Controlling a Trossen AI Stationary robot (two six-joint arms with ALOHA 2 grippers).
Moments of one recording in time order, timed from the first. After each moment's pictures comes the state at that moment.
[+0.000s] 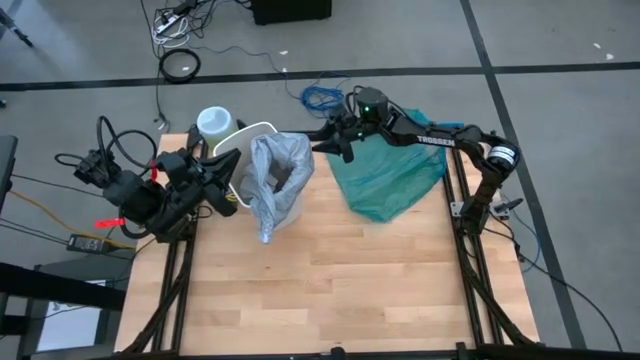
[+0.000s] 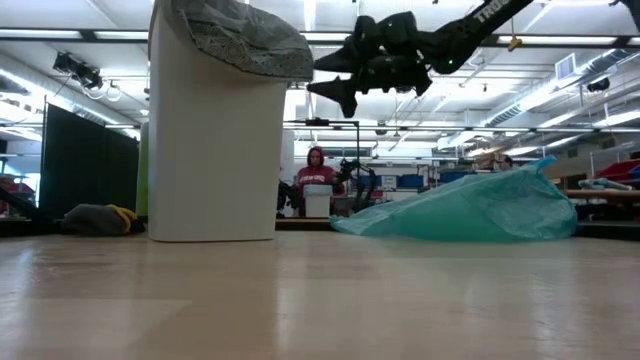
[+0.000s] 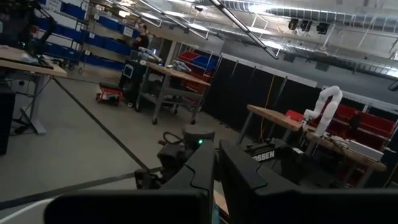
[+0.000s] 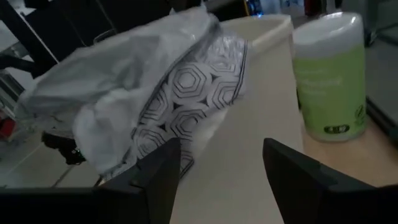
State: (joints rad) left arm -0.60 1.04 1.18 0.43 -1.32 0.12; right arm -0.56 1.74 1.27 0.30 -0.80 0.26
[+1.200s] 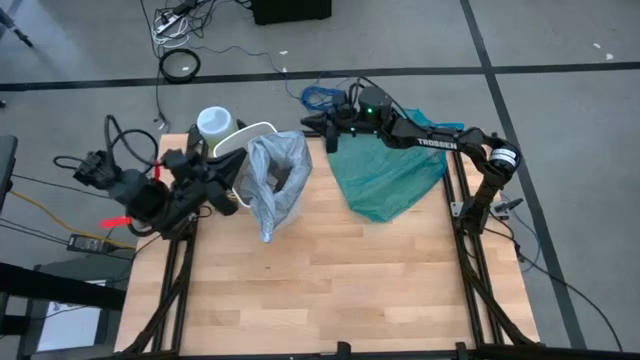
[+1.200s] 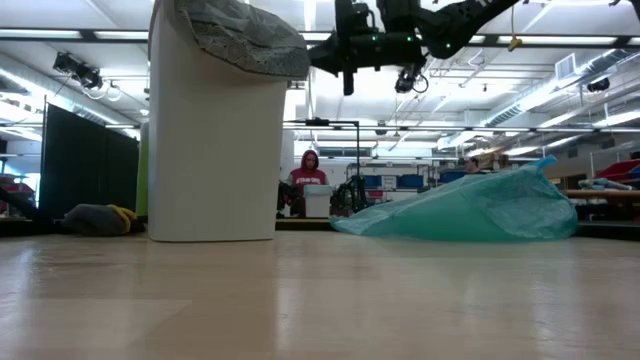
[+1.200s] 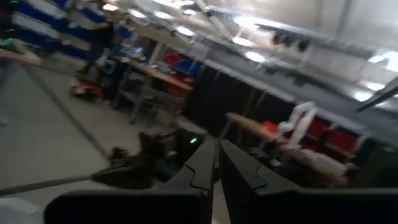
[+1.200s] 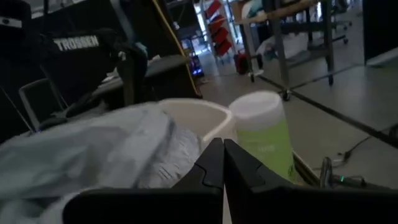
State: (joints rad) left arm -0.55 1.06 1.18 0.43 -1.21 -0.01; right arm -0.49 1.73 1.32 0.41 -0.41 0.30
